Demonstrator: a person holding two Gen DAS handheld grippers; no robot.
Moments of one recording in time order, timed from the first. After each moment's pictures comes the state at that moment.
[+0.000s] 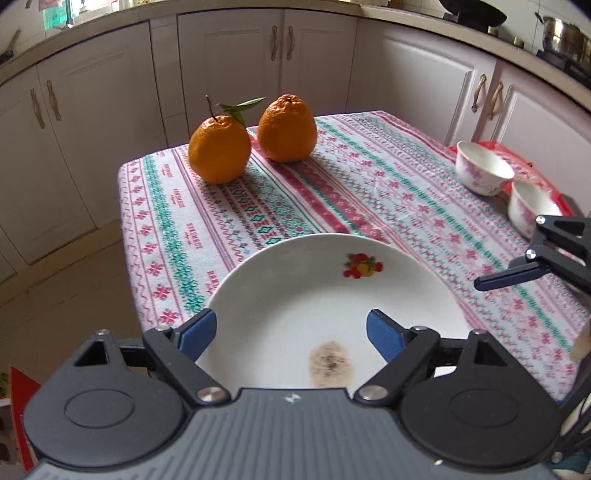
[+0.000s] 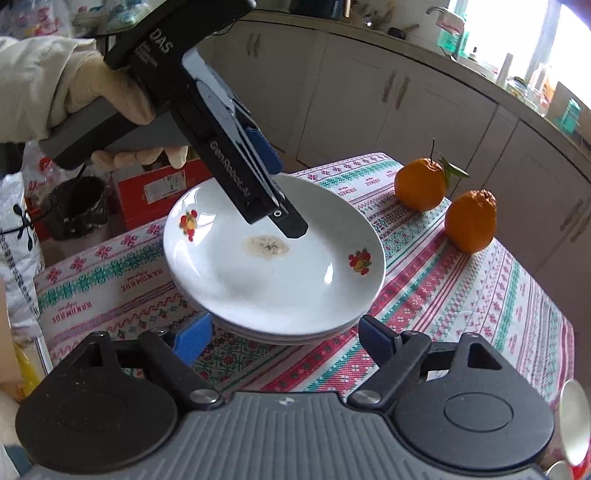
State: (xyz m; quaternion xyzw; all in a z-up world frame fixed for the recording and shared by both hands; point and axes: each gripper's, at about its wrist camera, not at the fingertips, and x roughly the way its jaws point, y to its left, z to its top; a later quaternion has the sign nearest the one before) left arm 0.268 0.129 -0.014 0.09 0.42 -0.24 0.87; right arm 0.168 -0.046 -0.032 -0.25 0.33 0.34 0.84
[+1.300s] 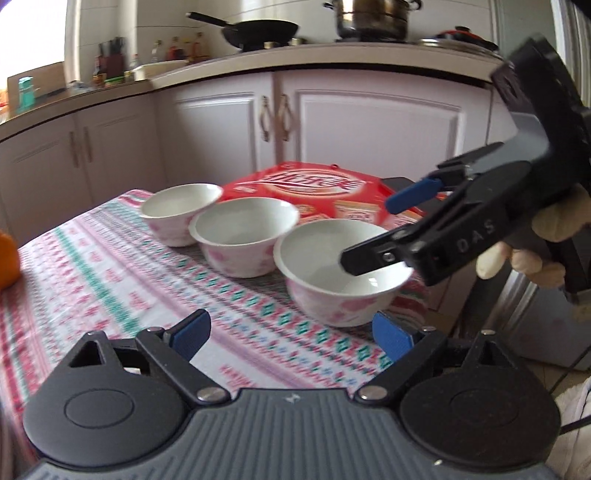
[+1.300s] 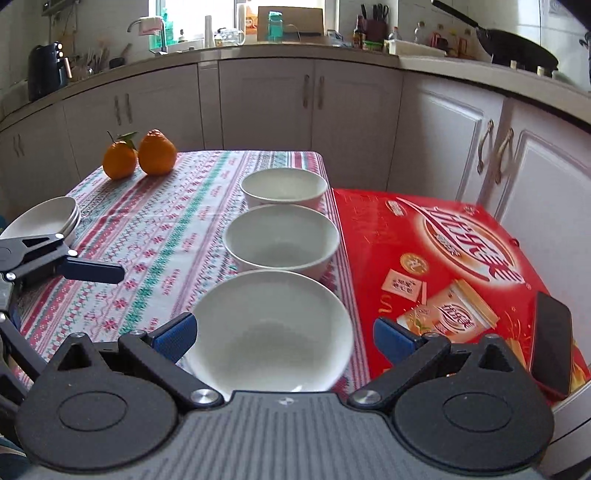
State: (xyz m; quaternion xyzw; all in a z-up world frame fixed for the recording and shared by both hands) left arm 0.105 -0.144 -0.045 0.15 0.26 -0.45 0.84; right arm 0.074 -0.342 -0.040 0.00 0.36 0.02 0.93
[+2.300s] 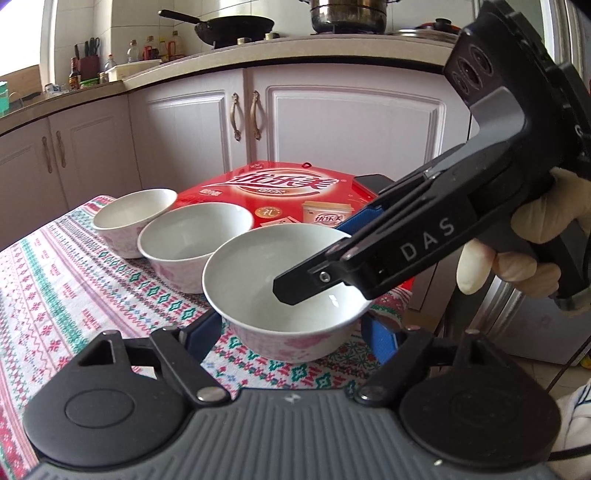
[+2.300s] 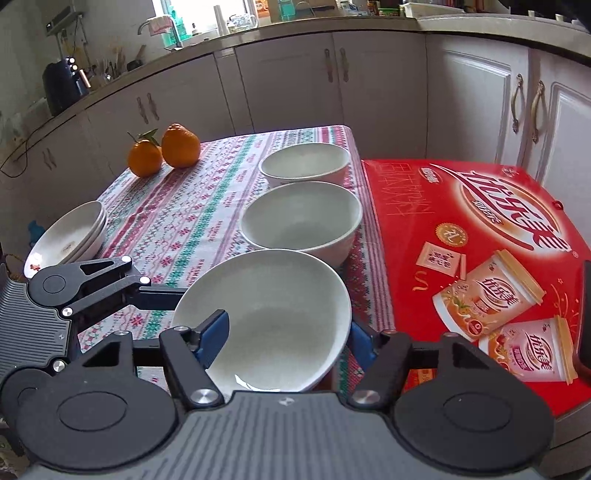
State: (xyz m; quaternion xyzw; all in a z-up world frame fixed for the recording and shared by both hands) left arm 0.102 -0.169 -0.049 0.15 0.26 -0.47 0.83; right arm 0.088 -0.349 -0.042 0.06 0.38 0.10 0.92
